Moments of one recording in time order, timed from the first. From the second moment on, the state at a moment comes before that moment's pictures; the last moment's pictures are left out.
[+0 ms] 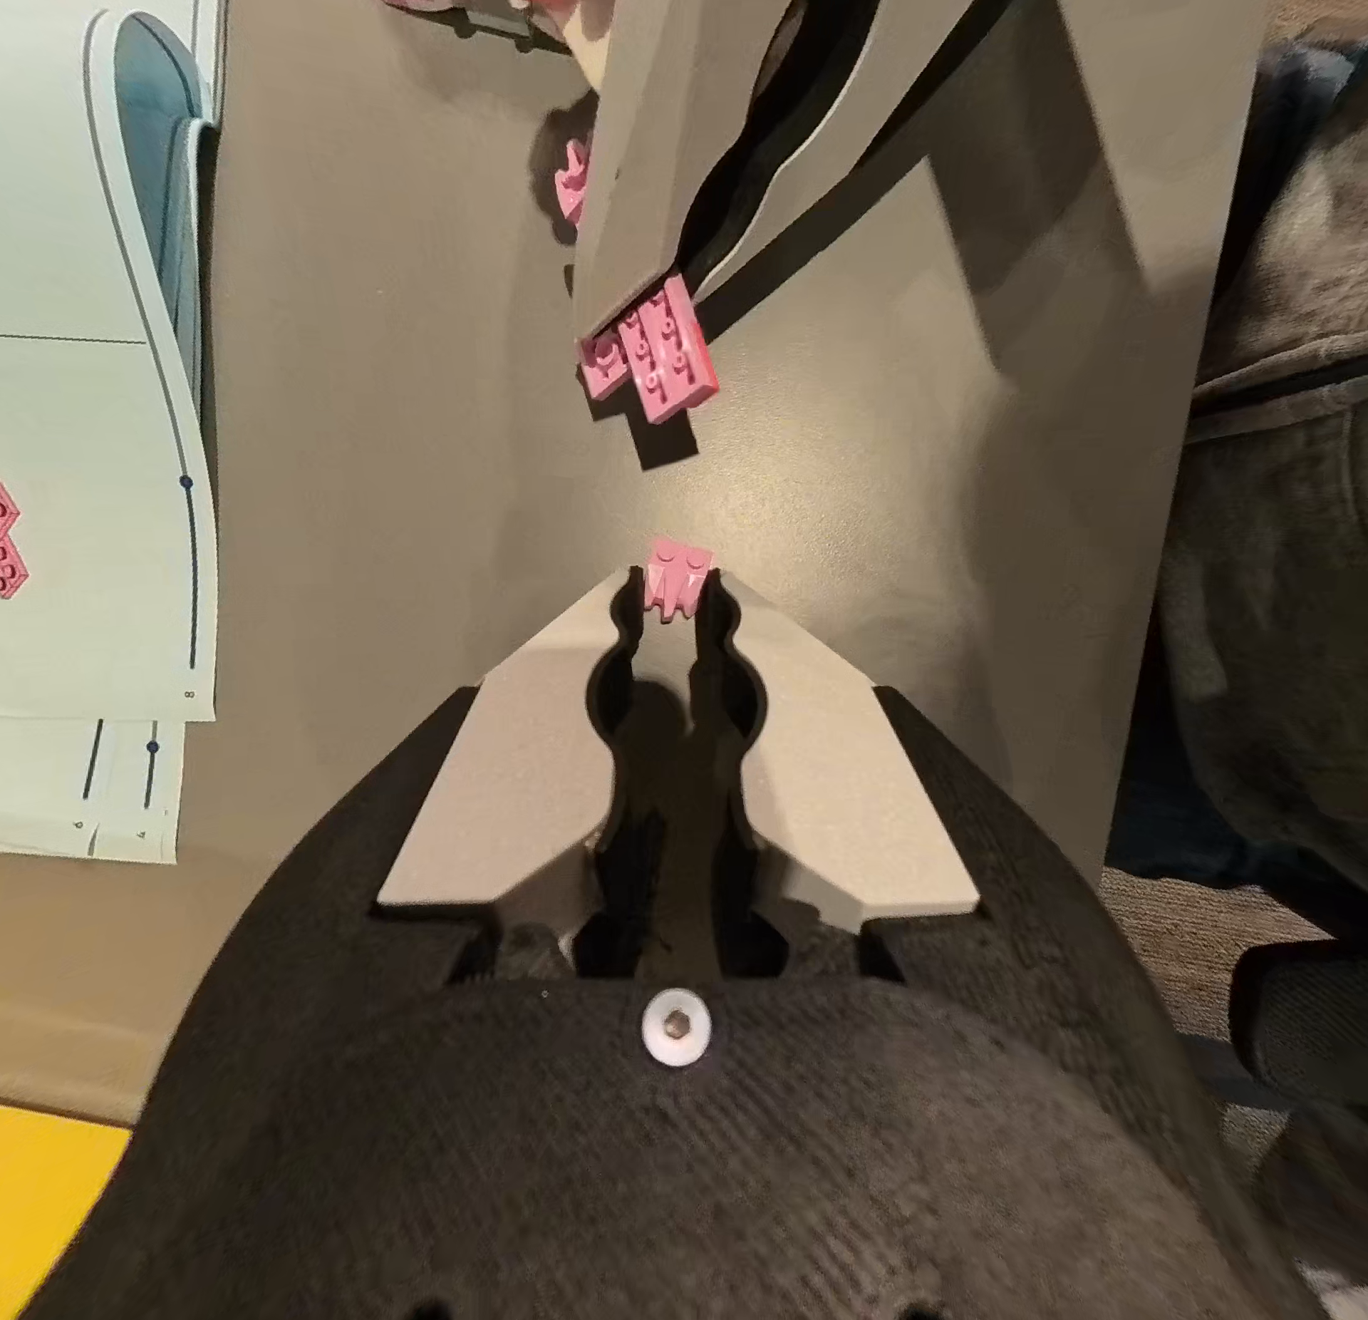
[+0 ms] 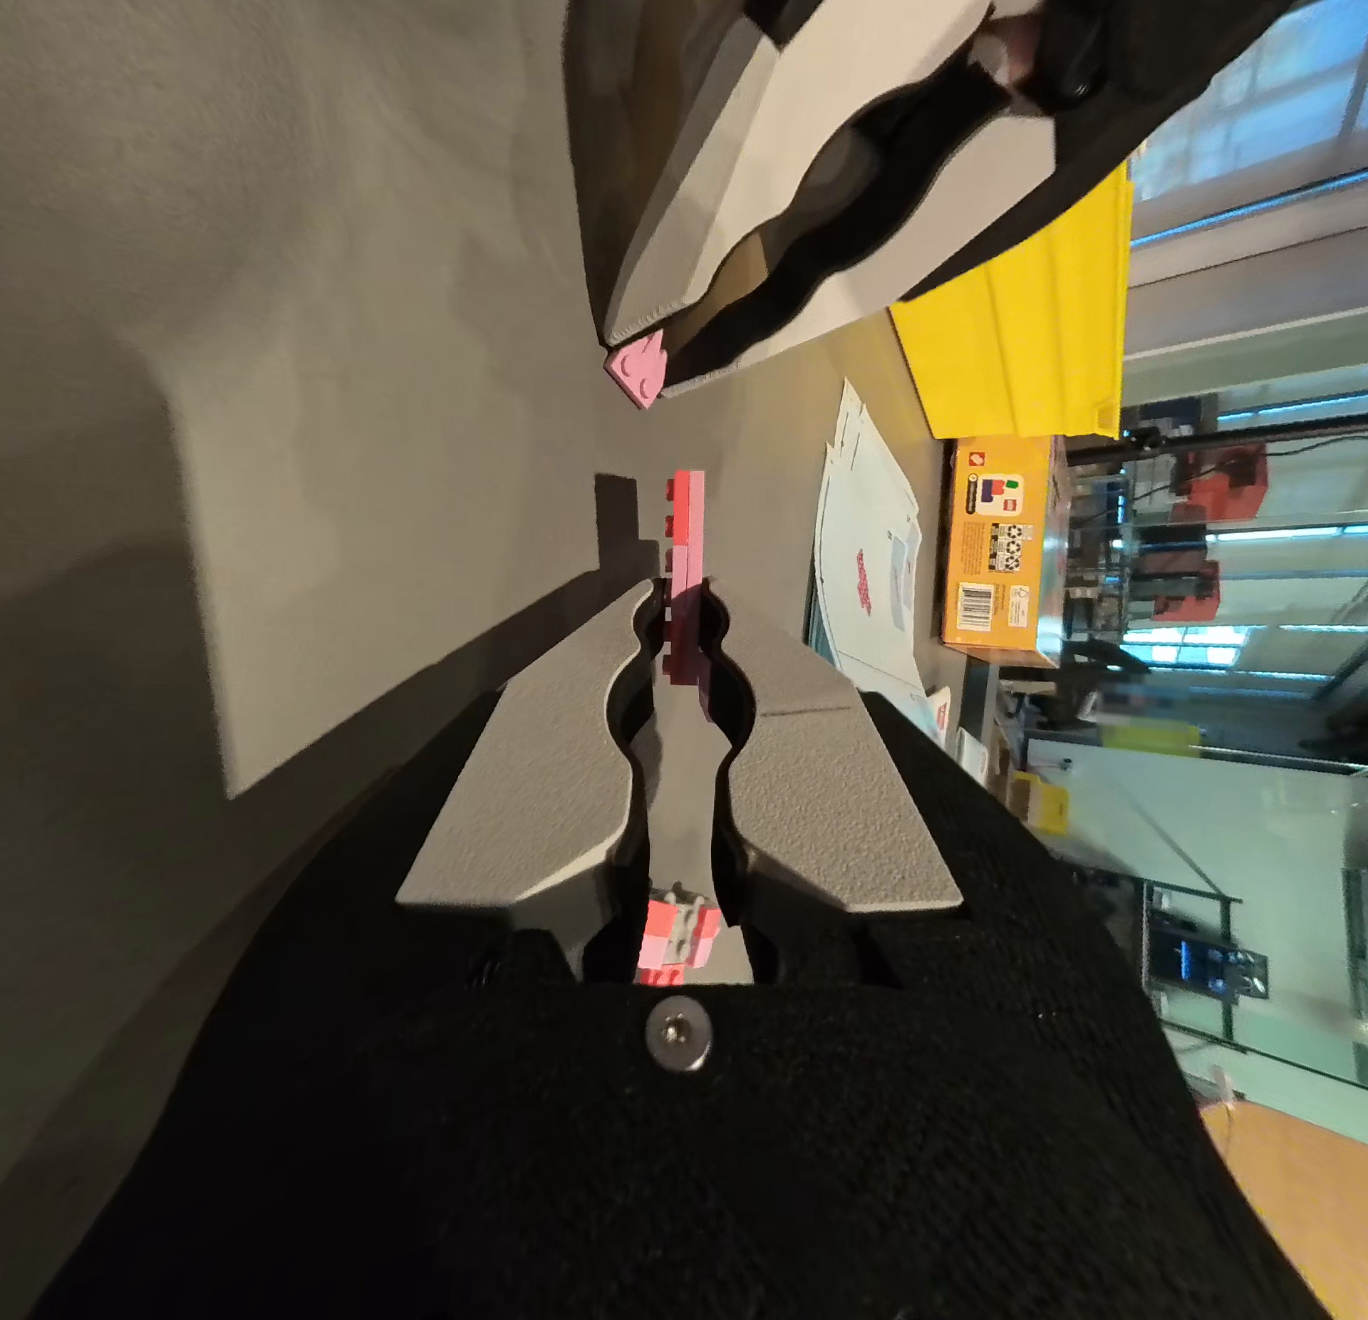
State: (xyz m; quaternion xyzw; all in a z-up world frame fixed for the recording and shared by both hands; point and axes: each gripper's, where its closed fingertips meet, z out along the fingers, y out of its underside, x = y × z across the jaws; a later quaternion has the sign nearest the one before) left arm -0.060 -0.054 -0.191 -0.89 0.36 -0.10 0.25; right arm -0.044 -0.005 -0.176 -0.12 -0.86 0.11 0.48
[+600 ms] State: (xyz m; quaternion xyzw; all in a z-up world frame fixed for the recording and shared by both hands) left arm -0.065 -0.015 -0.152 -0.61 0.52 0.42 0.43; right arm -0.037 -0.010 -0.182 -0.28 -0.87 0.21 0.35
